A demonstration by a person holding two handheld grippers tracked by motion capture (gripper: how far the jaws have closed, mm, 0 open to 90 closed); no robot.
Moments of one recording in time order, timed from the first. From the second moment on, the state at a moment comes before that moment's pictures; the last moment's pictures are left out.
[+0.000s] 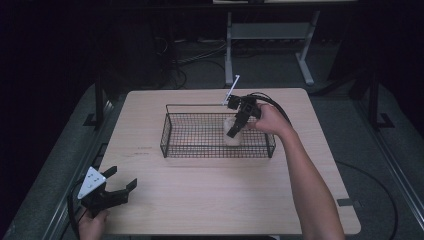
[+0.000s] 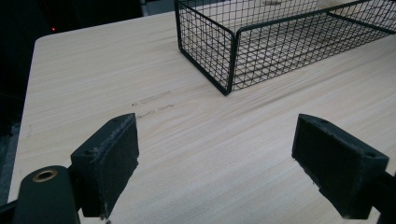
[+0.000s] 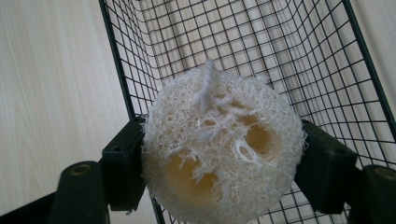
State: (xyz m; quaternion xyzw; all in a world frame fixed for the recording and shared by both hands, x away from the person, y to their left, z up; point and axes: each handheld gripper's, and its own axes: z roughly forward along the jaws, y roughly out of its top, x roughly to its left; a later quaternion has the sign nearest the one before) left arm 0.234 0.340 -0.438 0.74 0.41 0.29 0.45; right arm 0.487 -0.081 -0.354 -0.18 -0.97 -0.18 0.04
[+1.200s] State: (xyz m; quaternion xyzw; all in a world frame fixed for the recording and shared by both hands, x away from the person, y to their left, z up) left arm 0.234 0.340 -0.438 0.74 0.41 0.28 0.45; right arm 0.490 -0.091 -0.389 -0.20 -0.96 -0.18 0.06
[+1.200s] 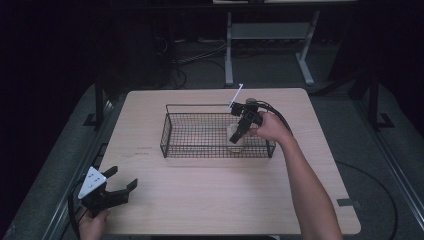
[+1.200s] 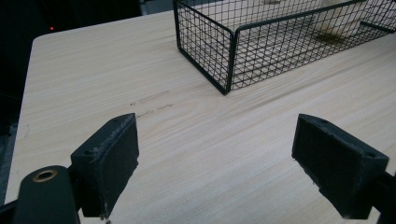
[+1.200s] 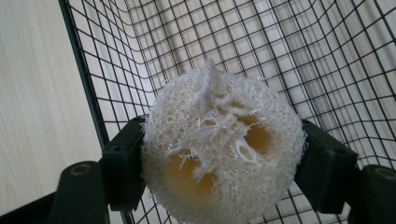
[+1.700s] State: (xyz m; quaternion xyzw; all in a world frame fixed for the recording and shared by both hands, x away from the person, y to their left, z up) left arm 0.234 0.341 -0.438 0.74 0.41 0.28 0.45; right arm 0.494 -0.086 -0.400 -0.21 -0.96 -0.18 0.06
